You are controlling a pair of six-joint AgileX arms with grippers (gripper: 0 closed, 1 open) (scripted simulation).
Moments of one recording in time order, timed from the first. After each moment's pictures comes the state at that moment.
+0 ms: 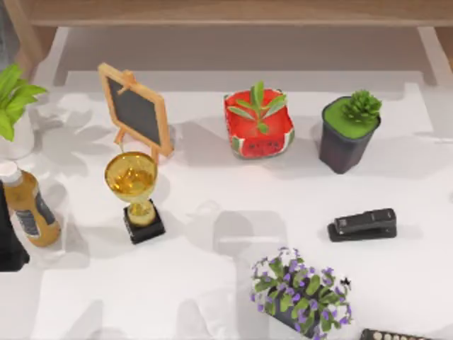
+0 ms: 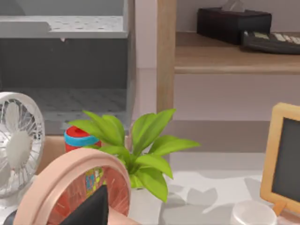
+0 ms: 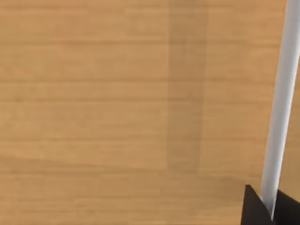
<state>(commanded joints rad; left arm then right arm) 0.00 0.00 0.00 0.00 0.00 0.00 -0.56 2.16 0.76 1.40 -0.53 -1.55</state>
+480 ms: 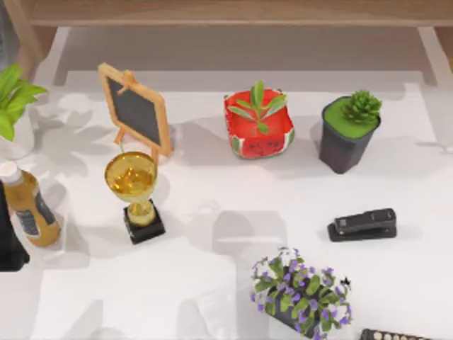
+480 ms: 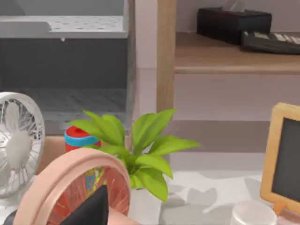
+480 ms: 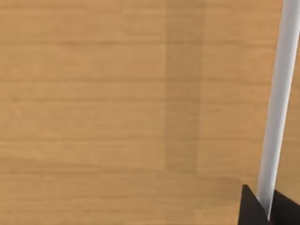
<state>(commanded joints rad) 0.00 0.00 0.00 0.00 0.00 0.00 -0.58 2.14 0.70 1.44 -0.55 -1.55</state>
